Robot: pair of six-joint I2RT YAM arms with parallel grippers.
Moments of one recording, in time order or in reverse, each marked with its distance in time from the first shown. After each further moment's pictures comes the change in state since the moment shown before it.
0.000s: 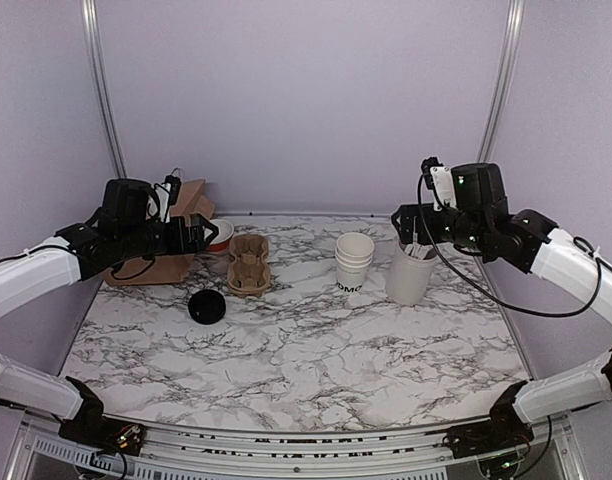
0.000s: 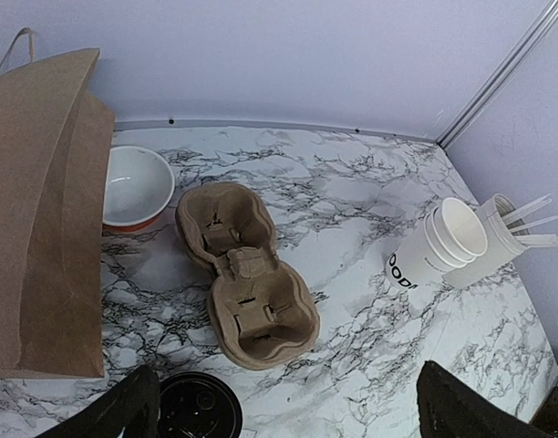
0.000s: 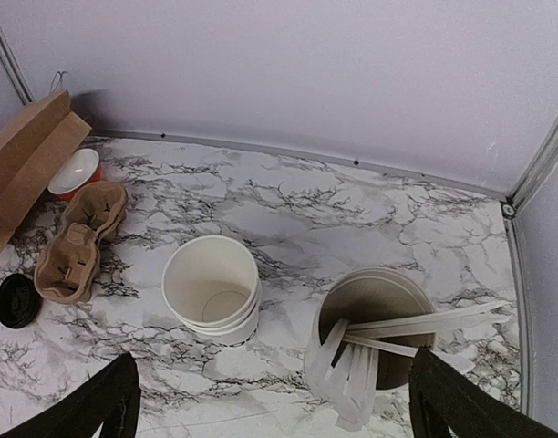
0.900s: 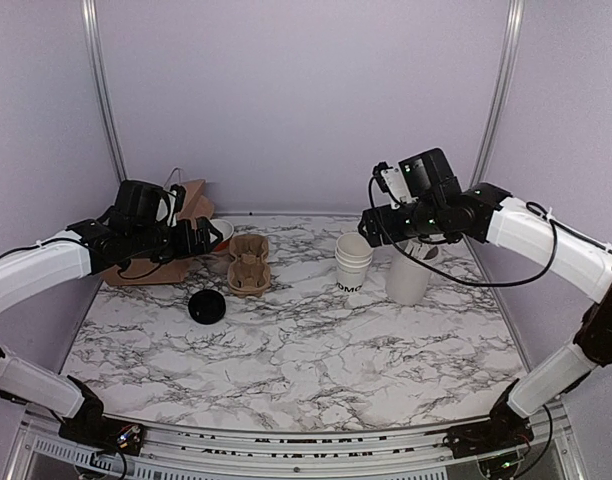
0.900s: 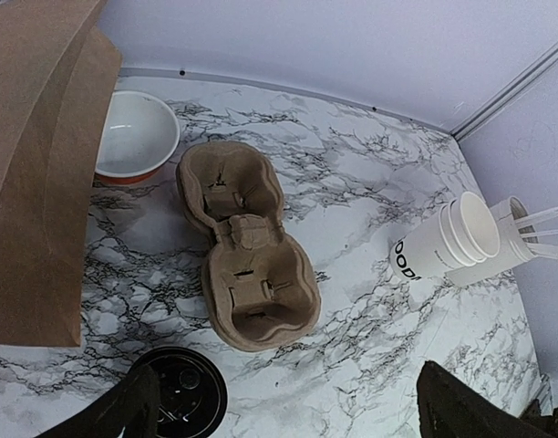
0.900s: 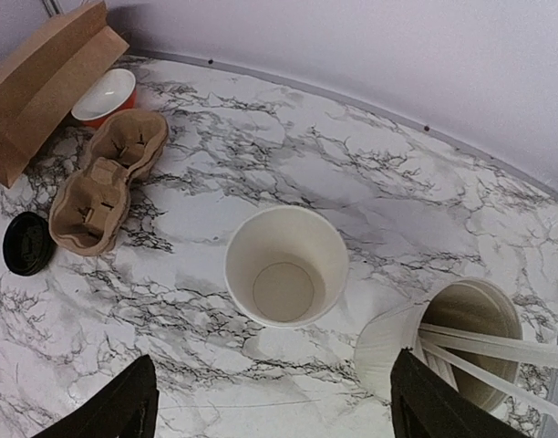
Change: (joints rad) left arm 0.000 0.078 0.033 -0.055 0.011 -0.114; right arm 0.054 0.265 0.235 -0.156 -0.119 -0.017
